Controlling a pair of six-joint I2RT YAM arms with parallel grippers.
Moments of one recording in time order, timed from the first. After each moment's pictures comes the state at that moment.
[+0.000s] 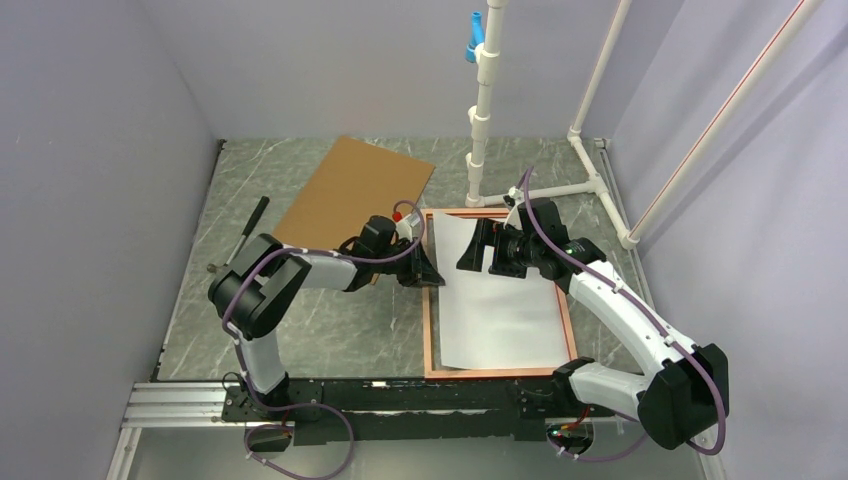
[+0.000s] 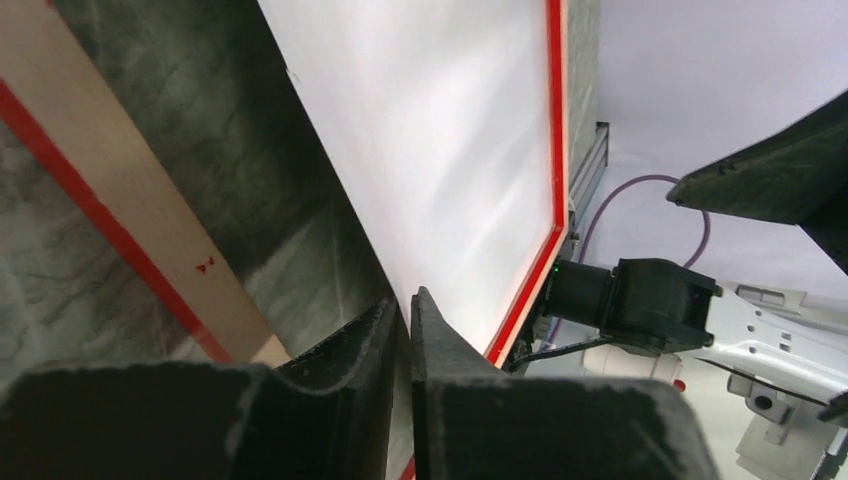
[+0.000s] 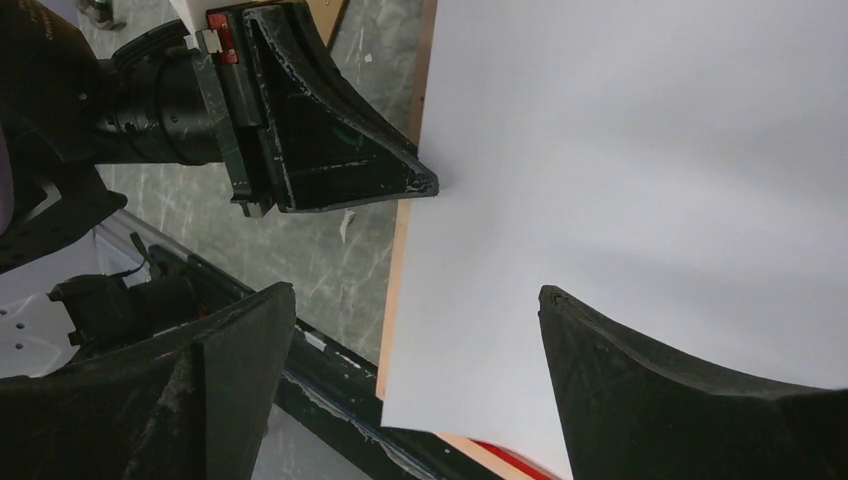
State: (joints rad) left arm -0.65 1.82 0.82 0.44 0.62 -0.89; right arm 0.42 1.13 0.88 -0.54 -0.32 0.56
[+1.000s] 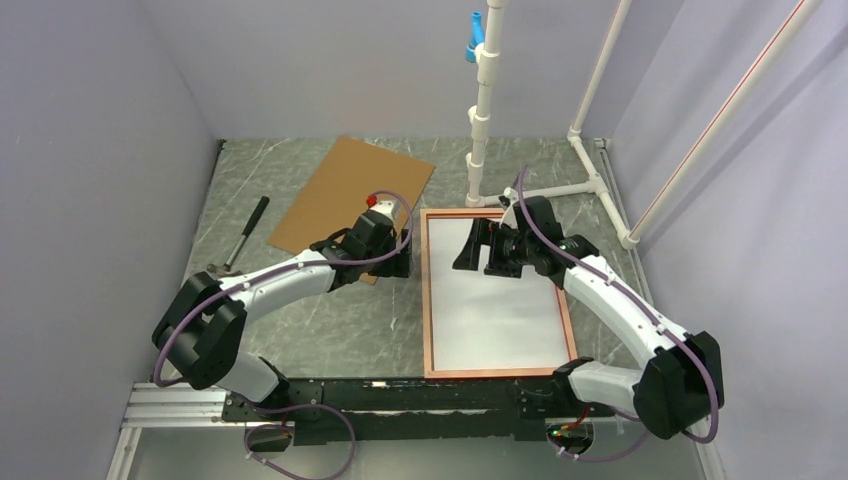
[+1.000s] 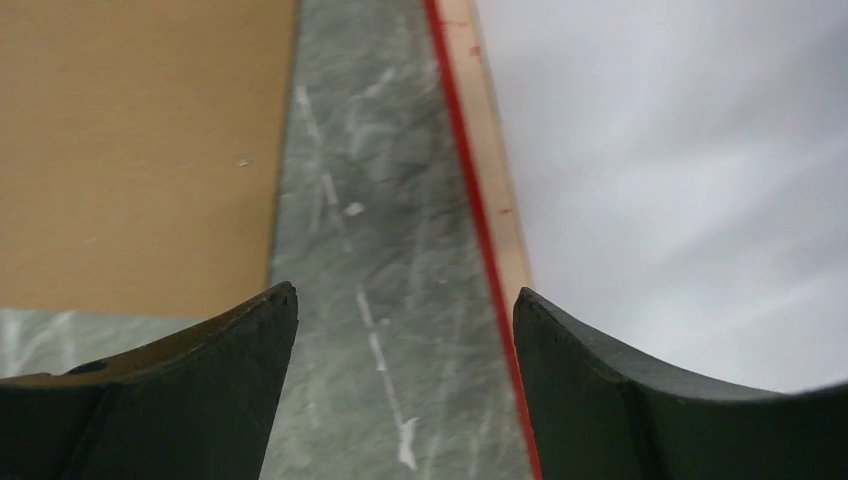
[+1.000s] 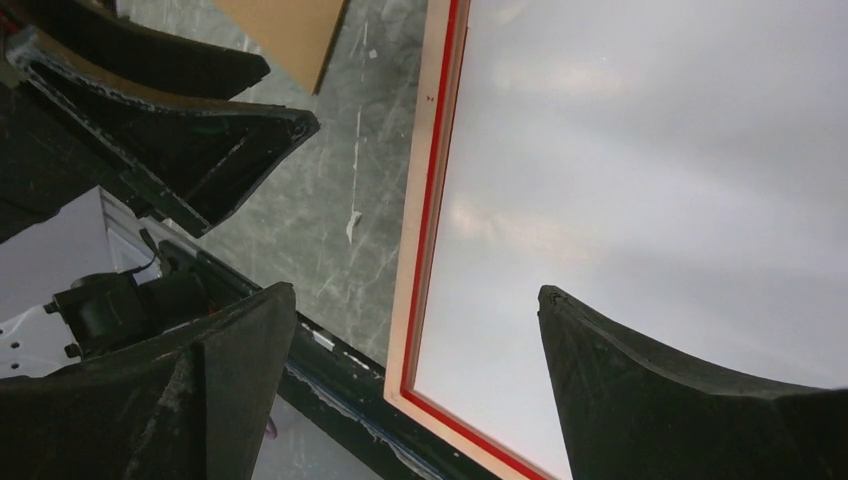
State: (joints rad) left arm -0.72 1.48 0.90 -0.18 -0.08 -0.54; right arm 0.42 1.17 0.88 -0.51 -0.35 0.57
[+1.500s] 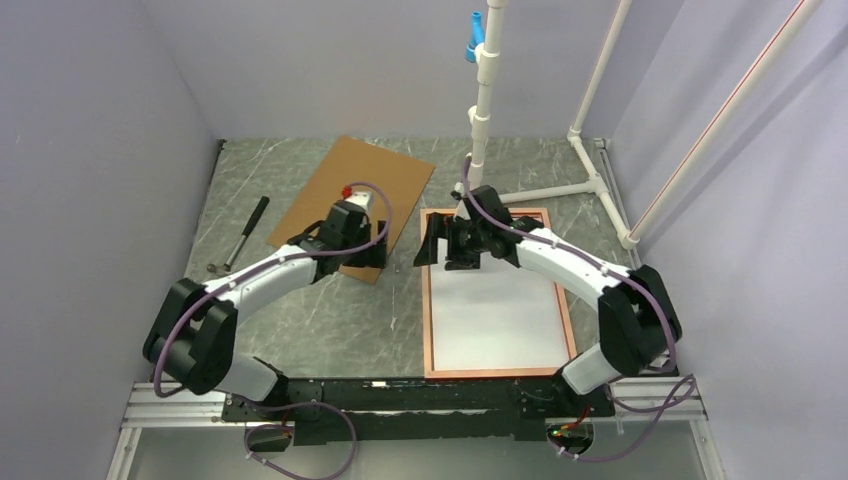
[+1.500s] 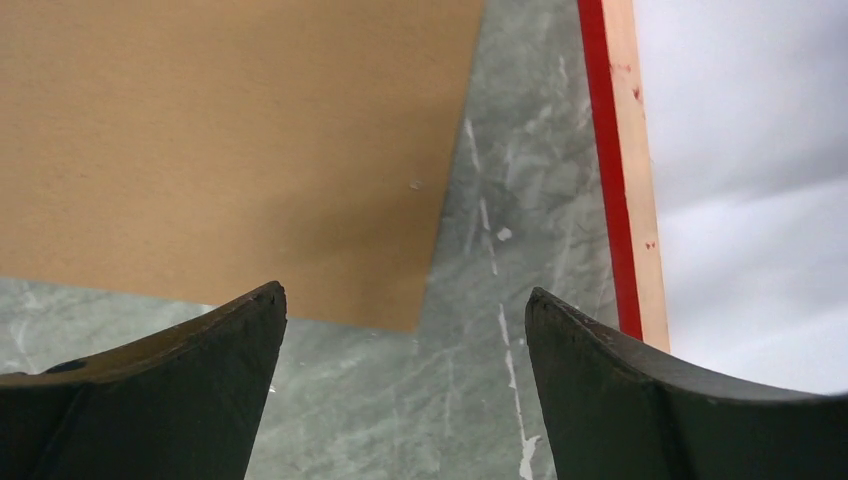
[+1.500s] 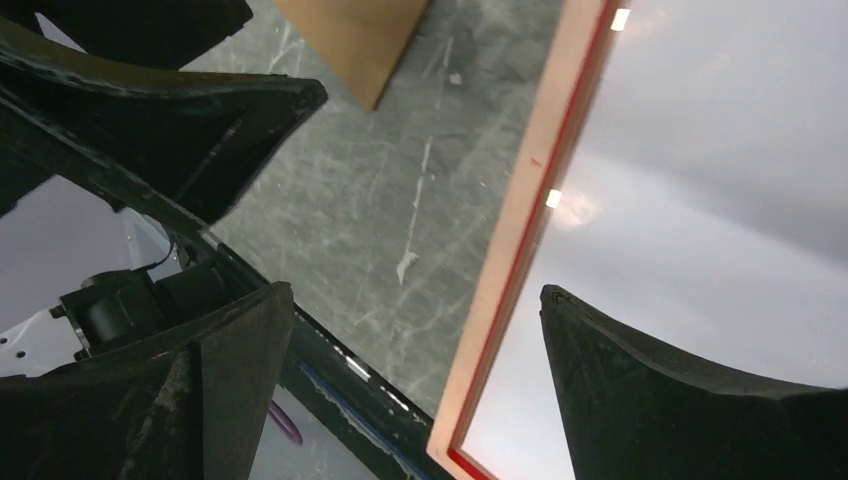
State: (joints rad) left arm -0.59 1.46 0.90 -0.27 -0.15 -0.39; right arm 0.57 1.48 1.01 -0.37 -0.38 0.63
